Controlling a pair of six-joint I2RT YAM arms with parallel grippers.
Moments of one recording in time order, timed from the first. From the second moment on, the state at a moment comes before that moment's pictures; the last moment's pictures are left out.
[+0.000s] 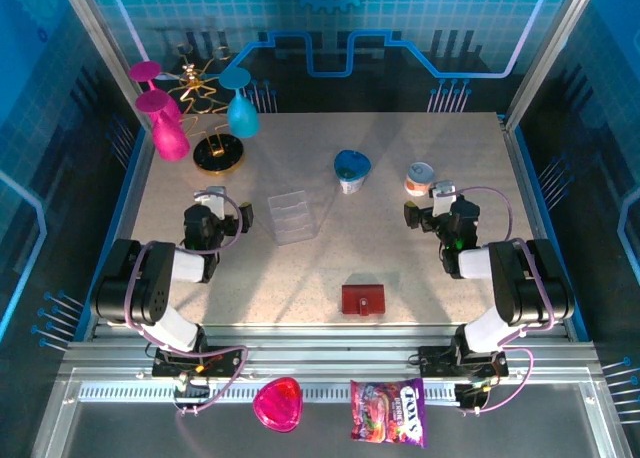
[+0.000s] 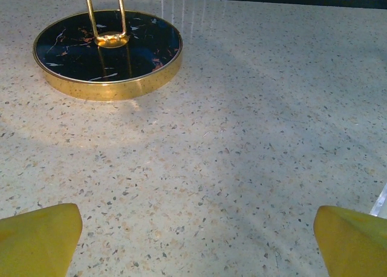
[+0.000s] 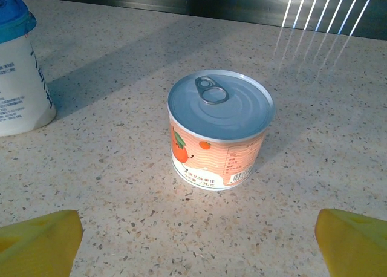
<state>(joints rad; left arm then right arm) 0.00 1.57 0.36 0.84 0.04 -0.09 0.03 1.56 0.40 0.80 -0.10 -0.10</state>
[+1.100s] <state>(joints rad) 0.01 1.51 0.37 0.77 0.06 -0.09 0.06 1.48 0.39 0.76 -0.02 -0.09</state>
